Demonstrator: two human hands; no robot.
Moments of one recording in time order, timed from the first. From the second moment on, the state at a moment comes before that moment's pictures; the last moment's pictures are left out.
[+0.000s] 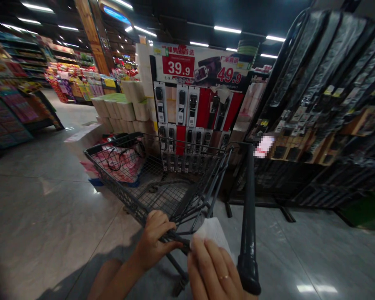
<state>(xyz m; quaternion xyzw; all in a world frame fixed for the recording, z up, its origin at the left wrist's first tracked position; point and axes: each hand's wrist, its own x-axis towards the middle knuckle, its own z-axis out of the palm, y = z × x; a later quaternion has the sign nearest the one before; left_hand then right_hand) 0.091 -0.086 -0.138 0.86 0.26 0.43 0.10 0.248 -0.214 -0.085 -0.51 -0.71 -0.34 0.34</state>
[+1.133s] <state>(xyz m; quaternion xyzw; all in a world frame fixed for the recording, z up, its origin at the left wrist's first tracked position) 0.119 -0.095 -0.133 0.86 0.32 0.40 0.00 0.318 -0.271 -0.078 -0.57 -0.68 -0.27 0.37</state>
